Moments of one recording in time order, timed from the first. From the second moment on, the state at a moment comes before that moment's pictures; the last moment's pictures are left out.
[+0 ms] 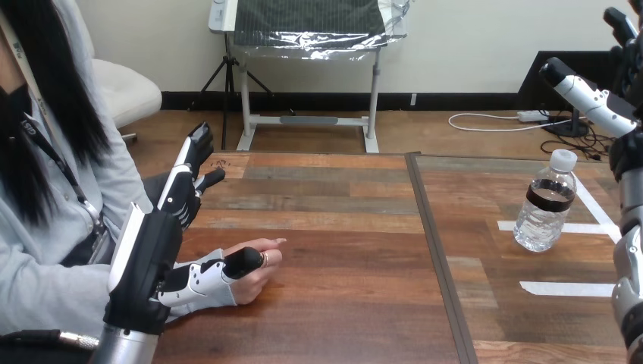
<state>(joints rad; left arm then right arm) -0.08 0.23 0.06 0.67 -0.06 -1.12 -0.22 -0.73 -0.45 -0.29 1.20 0.10 -0.79 0.09</state>
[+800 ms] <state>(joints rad) -0.08 0.24 0.06 0.67 -0.09 -1.12 -0.25 -0.77 -0.49 -0.24 1.27 -0.04 -0.62 -0.08</state>
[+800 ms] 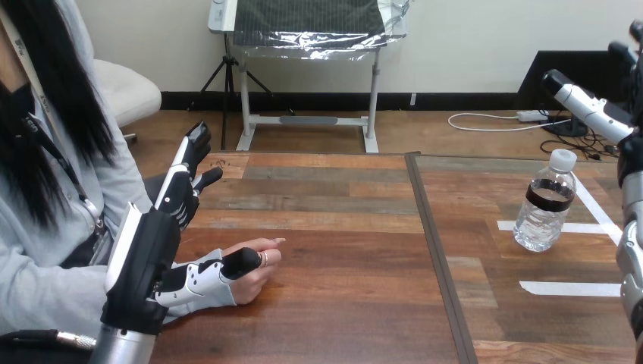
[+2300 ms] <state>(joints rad) -0.08 0.24 0.10 0.67 -0.08 -1.13 -0.25 -0.81 -0.50 -0.16 1.35 -0.17 -0.34 -0.15</state>
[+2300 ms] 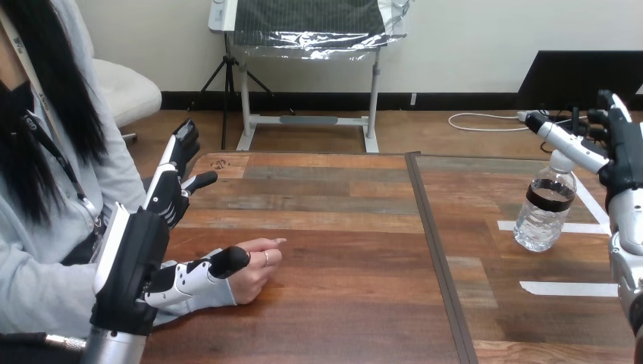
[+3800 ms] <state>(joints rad) -0.06 0.24 0.09 0.66 -0.13 -1.13 -0.31 -0.81 -0.50 -0.13 1.35 -0.22 -0.25 -0.11</state>
